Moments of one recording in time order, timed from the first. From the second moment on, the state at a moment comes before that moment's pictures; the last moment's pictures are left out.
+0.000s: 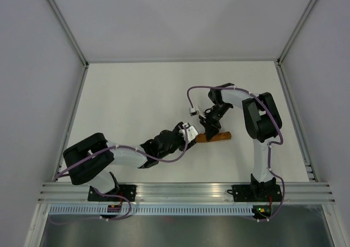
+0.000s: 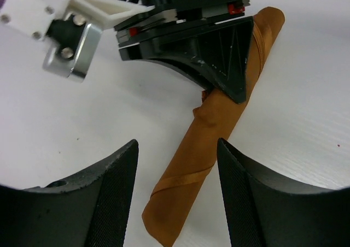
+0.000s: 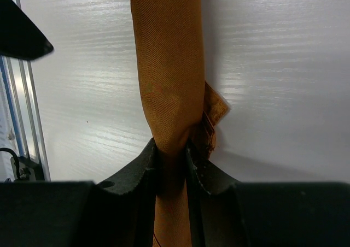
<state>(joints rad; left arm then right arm) -1.03 1.52 0.49 0.79 -0.16 0.20 0.36 2.11 1.44 -1.17 -0.71 -1.18</state>
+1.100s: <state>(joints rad) -1.14 1.89 0.83 0.54 -0.09 0.59 0.34 2.18 1.48 -1.28 -0.74 -1.16</state>
